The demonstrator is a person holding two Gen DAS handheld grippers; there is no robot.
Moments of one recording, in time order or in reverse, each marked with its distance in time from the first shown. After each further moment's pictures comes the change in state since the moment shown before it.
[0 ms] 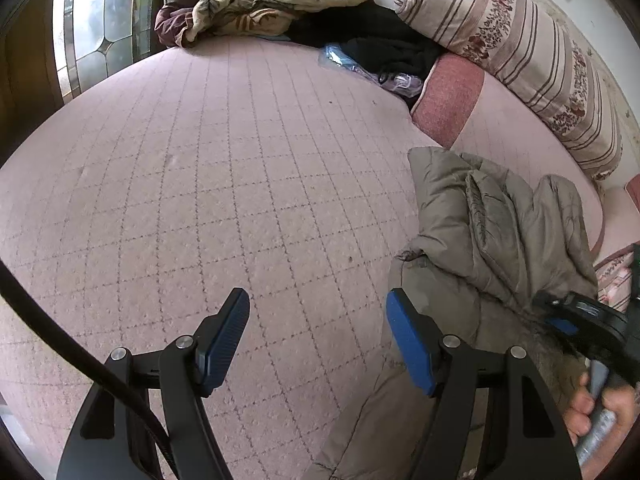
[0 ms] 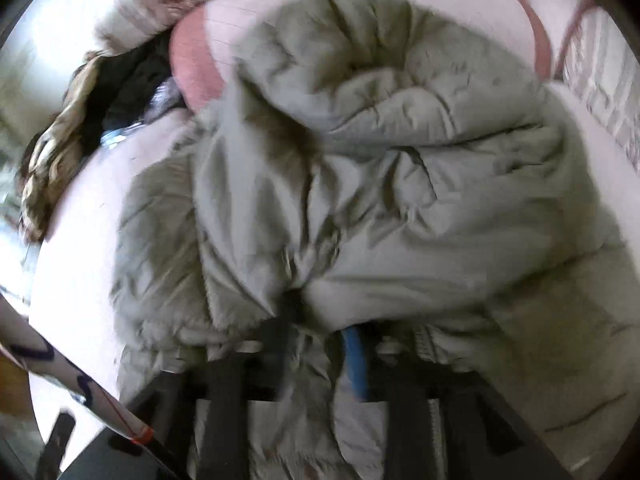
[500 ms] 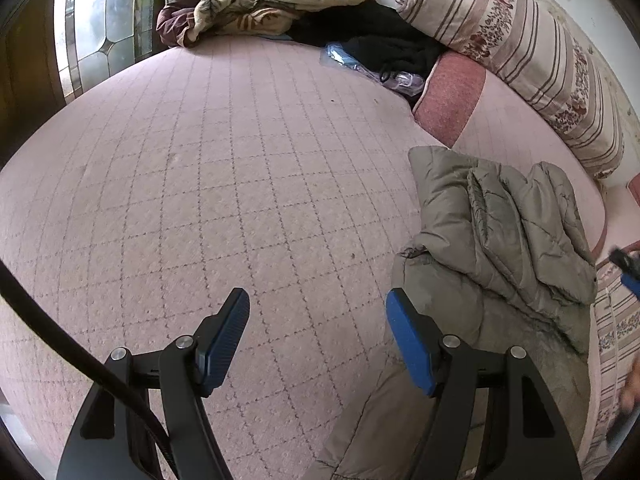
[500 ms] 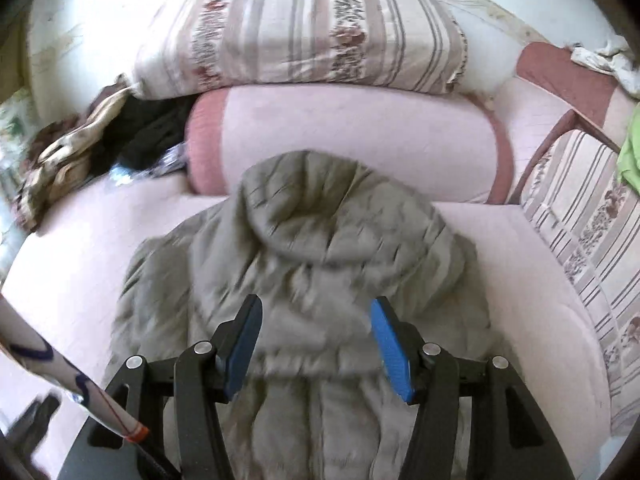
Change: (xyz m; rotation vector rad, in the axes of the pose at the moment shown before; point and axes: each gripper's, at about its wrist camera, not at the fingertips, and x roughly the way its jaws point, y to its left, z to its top) left arm 0.000 -0.001 -0.002 0.008 0.004 0.012; right arm -0.083 0.002 0.045 -0.163 -0.274 -0.201
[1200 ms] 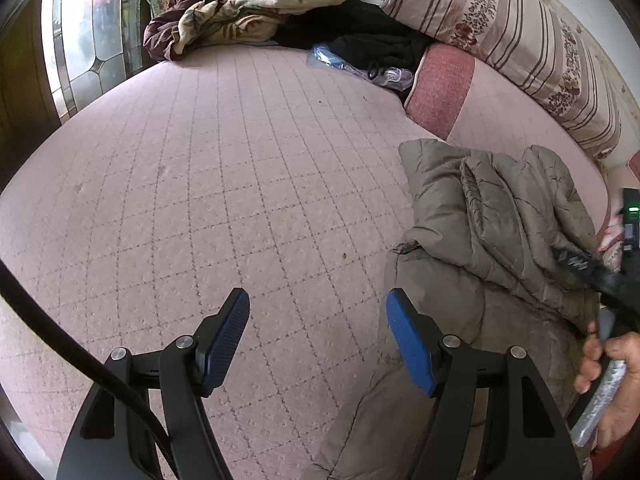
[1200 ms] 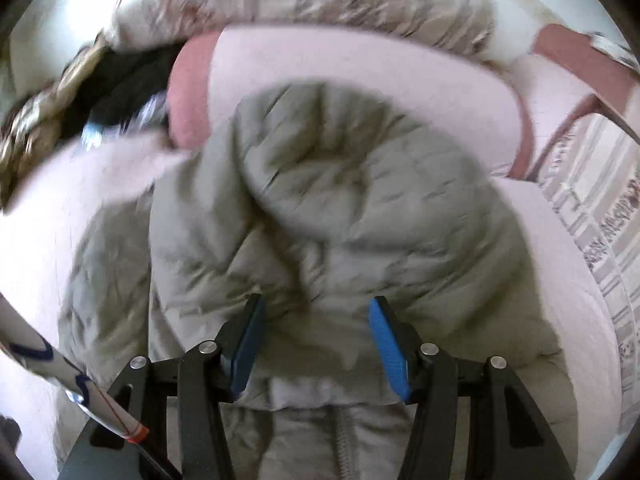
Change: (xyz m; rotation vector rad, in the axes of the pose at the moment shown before) left arm 0.002 -0.014 -0.004 0.067 -0.008 0.021; right arm 0.081 0.038 -0.018 -0.053 0.148 -0.012
